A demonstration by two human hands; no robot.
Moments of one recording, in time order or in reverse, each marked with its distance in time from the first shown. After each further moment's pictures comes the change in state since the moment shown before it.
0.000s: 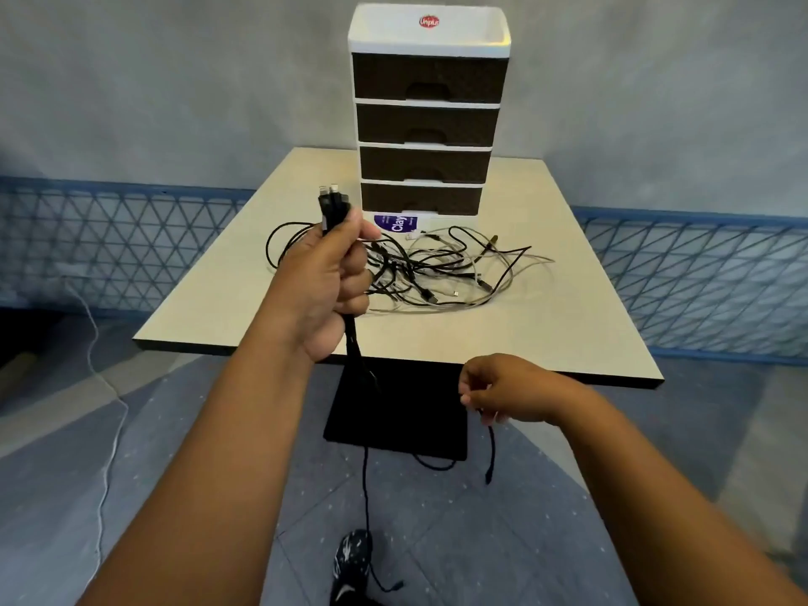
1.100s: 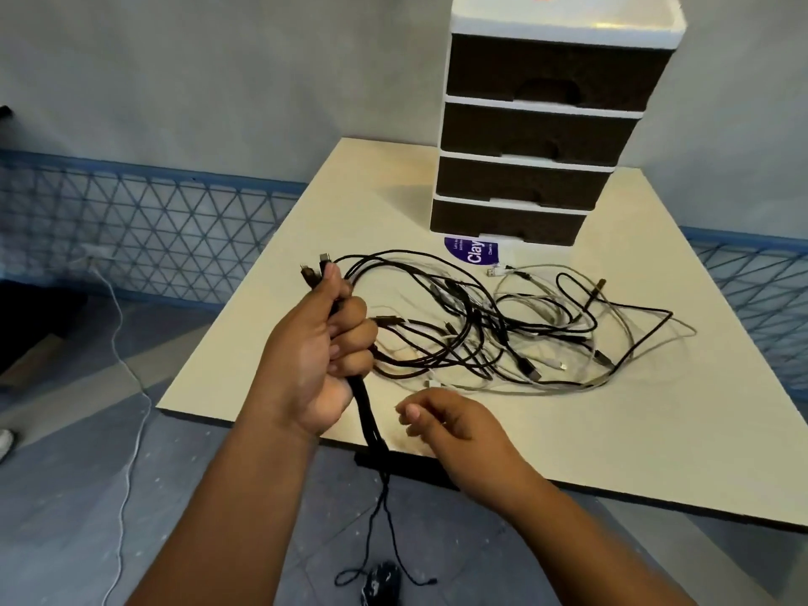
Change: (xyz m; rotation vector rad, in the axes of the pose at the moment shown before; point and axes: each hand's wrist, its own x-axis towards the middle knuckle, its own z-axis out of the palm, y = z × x) left_hand 0.108 -0.003 -0.132 -0.394 0.141 -0.140; right_hand 0.155 -0.112 0.056 0.350 0.241 -0.248
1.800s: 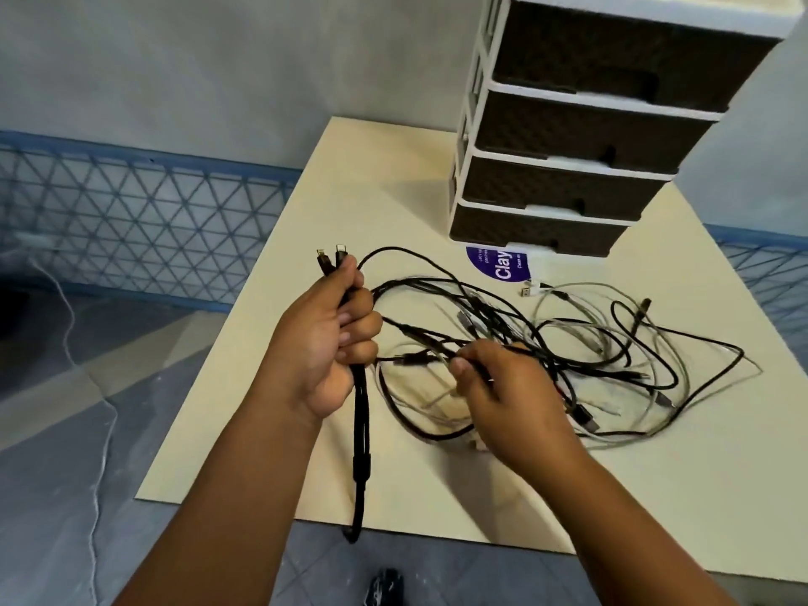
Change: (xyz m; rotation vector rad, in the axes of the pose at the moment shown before) left_hand 0.107 0.042 -0.044 0.076 0.014 -0.118; right_hand 0.098 -0.038 -0.017 -0.516 0.358 -0.006
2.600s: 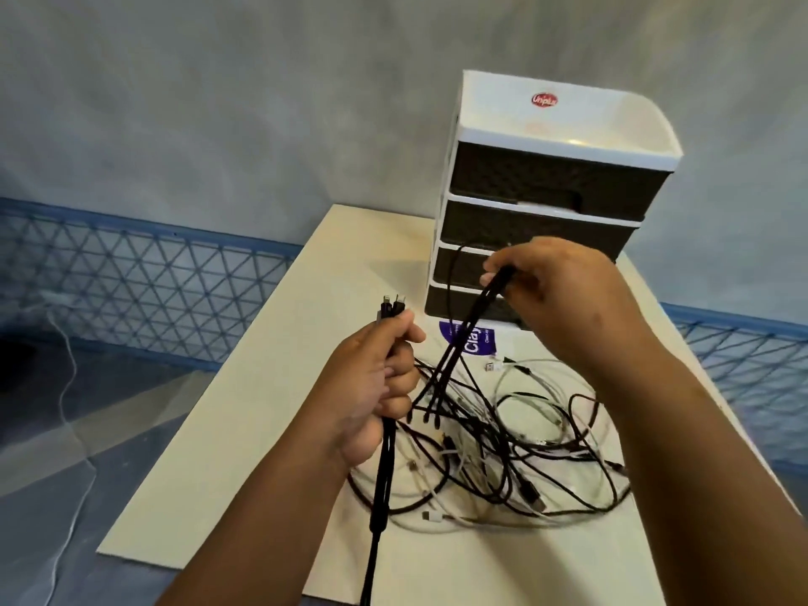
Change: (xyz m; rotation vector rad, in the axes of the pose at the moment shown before) left_hand -0.019 -0.008 0.088 0.188 -0.073 0.043; right_hand 0.073 -0.028 -0.163 -0.324 0.264 -0.333
